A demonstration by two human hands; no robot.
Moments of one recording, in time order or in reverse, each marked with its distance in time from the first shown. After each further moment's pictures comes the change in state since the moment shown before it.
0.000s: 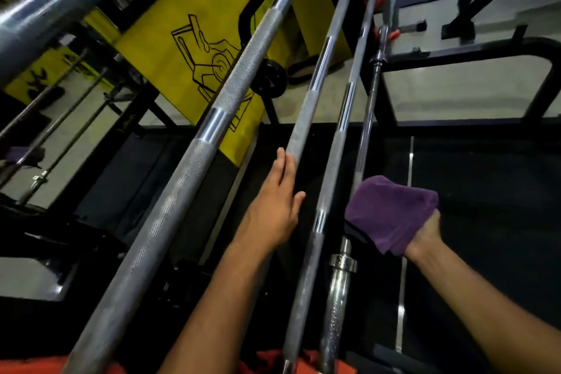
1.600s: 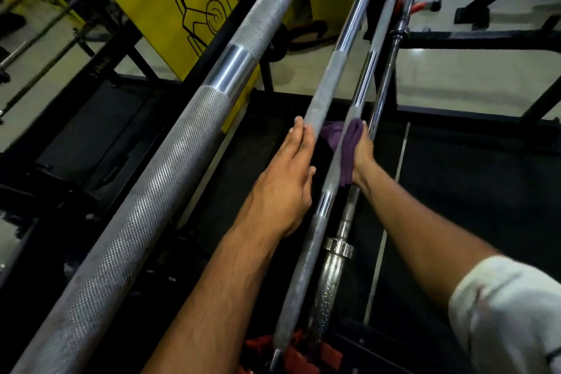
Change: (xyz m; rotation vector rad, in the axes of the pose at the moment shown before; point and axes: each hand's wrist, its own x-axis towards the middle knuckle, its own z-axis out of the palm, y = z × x) left_hand 0.001 -0.002 -0.002 -0.127 0.005 -0.011; right_hand 0.172 0.058 0.125 -0.505 -0.149 -0.225
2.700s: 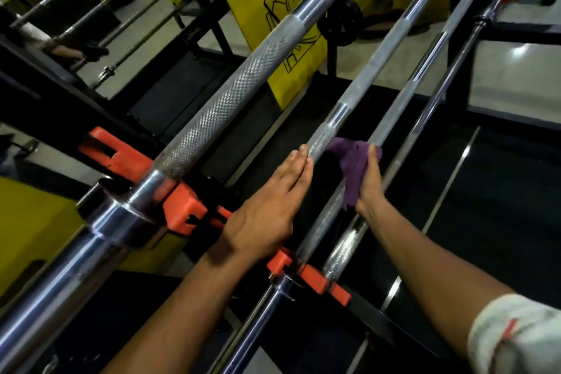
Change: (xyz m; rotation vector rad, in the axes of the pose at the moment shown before) left_hand -0.176 0.008 -0.007 0.376 -0.047 0.010; right_hand -0.151 0.095 -0.014 0.128 -0.346 0.234
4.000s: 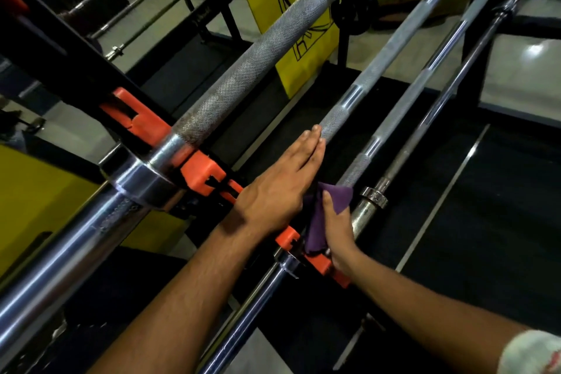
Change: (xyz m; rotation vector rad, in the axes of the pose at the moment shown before) left_hand 0.003 -0.006 0.011 -0.014 0.003 -0.004; right_hand -0.088 0.127 -0.011 -0.453 0.086 -0.129
